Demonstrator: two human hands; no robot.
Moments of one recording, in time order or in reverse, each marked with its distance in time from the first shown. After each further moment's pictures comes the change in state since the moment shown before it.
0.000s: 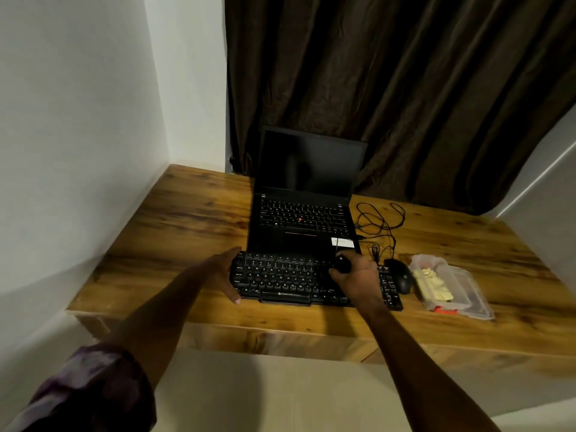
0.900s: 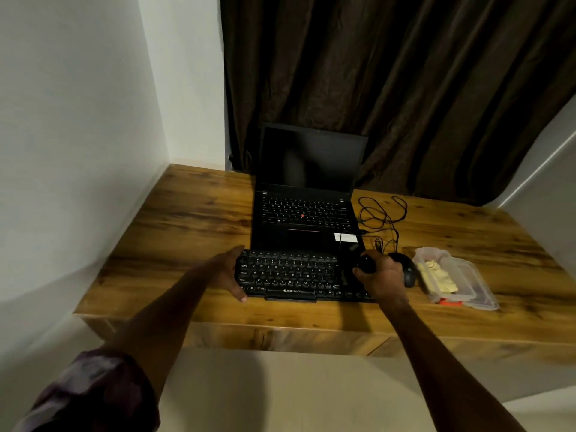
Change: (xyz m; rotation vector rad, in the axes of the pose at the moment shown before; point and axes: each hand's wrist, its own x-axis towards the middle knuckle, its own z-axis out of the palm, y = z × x) left_hand 0.006 -0.002 0.002 -0.003 -0.008 0.002; right_hand -0.011 0.017 -0.027 -0.051 0.057 0.084
